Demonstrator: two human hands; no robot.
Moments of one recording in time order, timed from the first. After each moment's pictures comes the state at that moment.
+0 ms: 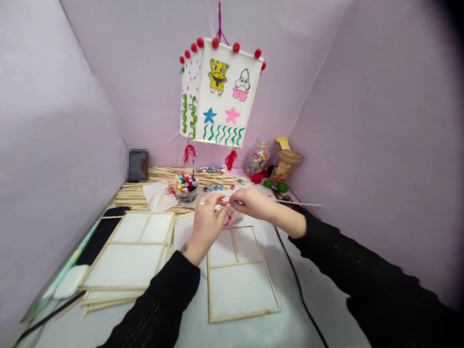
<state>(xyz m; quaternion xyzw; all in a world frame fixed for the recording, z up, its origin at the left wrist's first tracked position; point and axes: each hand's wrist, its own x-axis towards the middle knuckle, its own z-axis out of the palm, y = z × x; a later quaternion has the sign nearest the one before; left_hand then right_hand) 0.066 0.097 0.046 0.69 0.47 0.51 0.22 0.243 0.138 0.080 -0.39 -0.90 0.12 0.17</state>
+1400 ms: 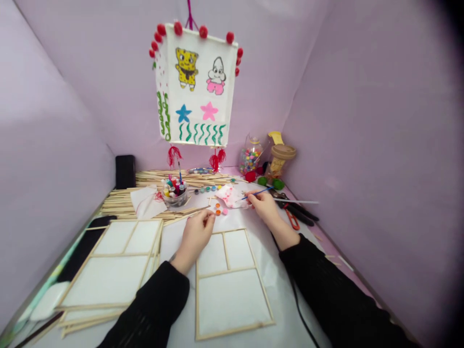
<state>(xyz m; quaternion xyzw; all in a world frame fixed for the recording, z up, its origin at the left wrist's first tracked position) 0.071 0.106 0.010 0.71 0.54 0.37 0.25 0.310 0.164 -0.016 -0.60 -0.54 0.32 0.49</state>
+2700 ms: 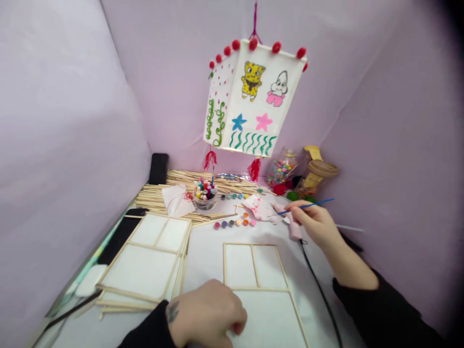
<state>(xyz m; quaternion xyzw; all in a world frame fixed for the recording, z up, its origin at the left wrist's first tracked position) 0.015 0.017 0.021 0.93 0.22 -0.03 0.29 0.312 0.128 0.053 -0.51 -0.65 0.27 0.49</state>
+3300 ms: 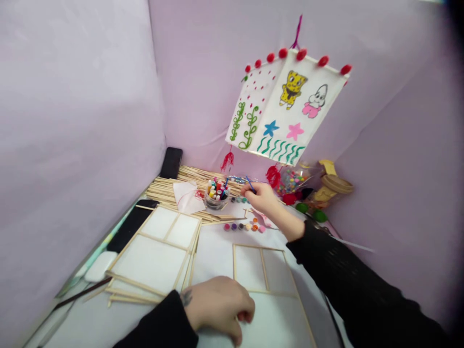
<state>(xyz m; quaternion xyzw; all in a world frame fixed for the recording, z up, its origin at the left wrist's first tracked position) 0.011 0.027 0.006 0.90 0.25 0.01 0.35 0.161 0.198 0.079 -0.49 -0.77 0.20 0.35</state>
